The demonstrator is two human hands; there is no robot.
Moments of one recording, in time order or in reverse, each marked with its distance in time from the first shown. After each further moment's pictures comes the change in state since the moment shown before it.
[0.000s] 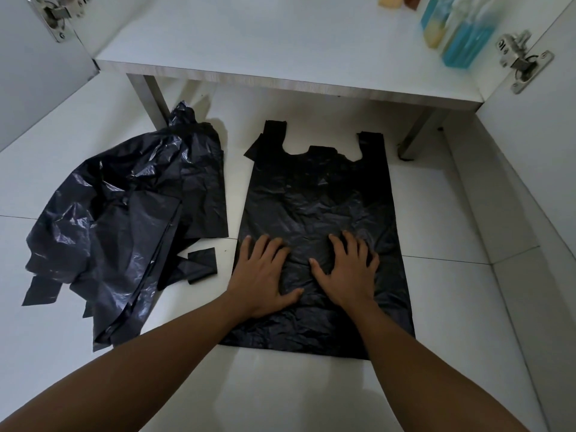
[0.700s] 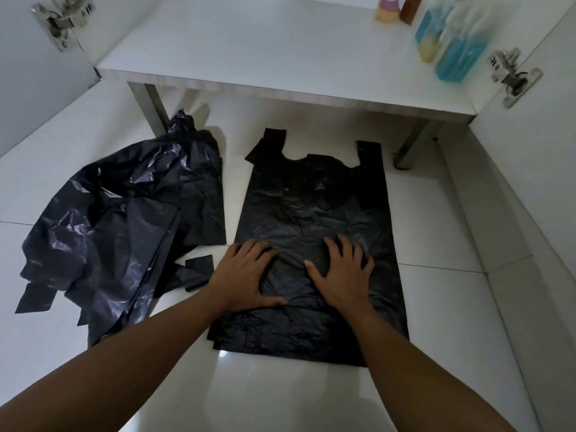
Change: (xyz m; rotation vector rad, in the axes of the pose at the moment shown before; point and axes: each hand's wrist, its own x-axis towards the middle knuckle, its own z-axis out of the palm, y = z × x) left_hand 0.005 -0.039 -0.005 -0.001 0.016 0.088; right_hand 0.010 -0.006 -0.006 0.014 -0.045 0.009
